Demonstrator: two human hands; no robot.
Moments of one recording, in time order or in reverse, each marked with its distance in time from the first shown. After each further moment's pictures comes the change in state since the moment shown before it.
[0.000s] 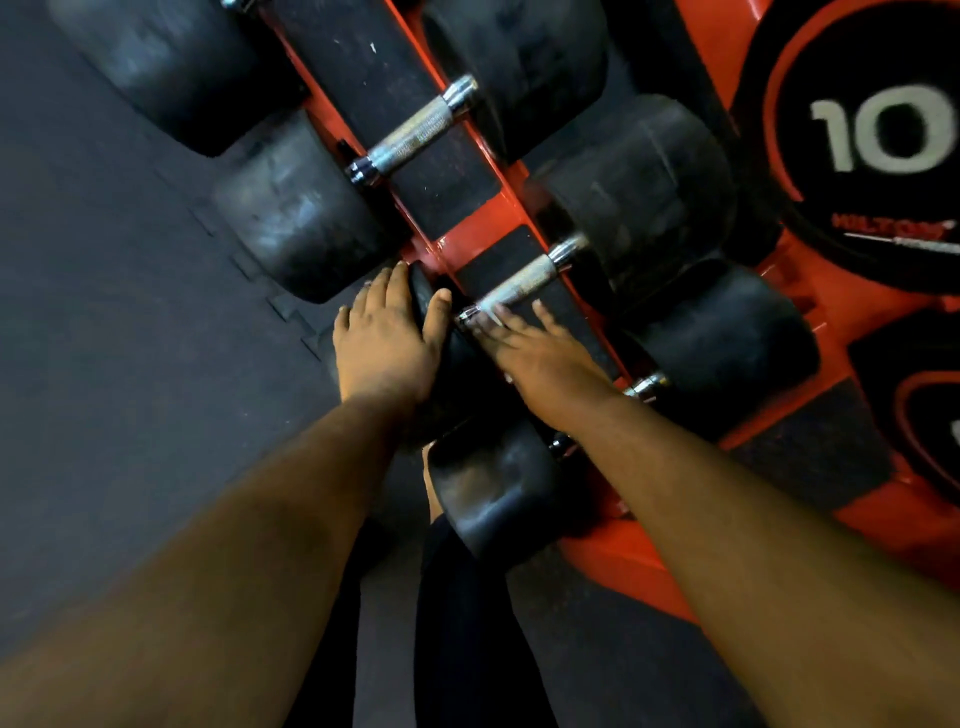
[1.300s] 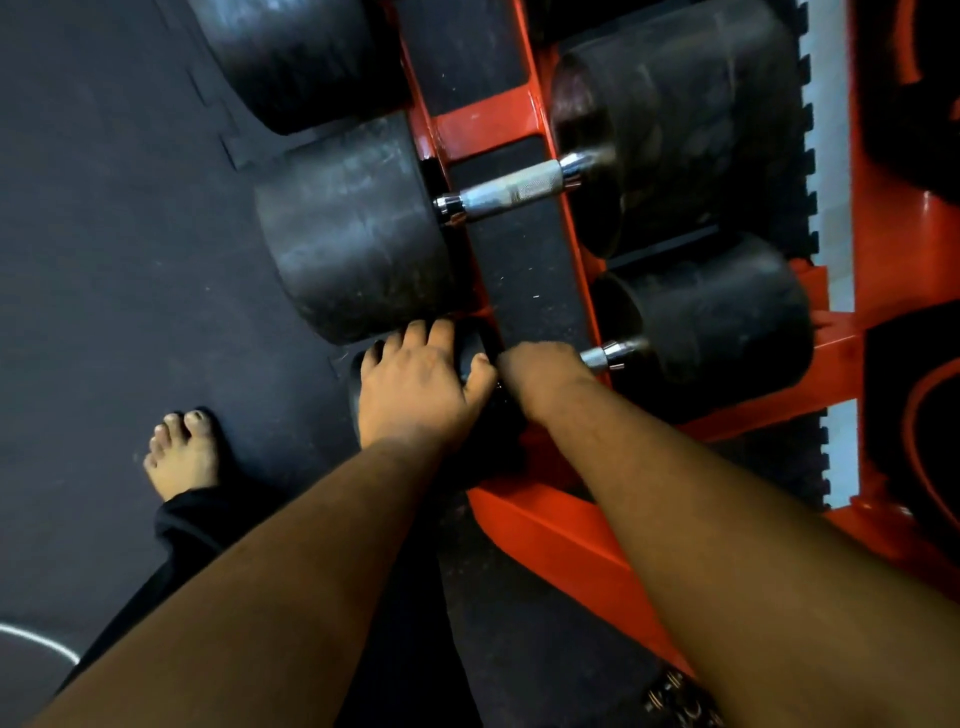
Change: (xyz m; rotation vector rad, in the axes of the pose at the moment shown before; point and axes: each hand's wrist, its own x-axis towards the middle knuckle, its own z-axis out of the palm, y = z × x) left_hand -0.122 0.043 0.114 0.010 -0.117 -0.141; right_hand -0.037 0.013 0.061 -0.235 -0.515 0.159
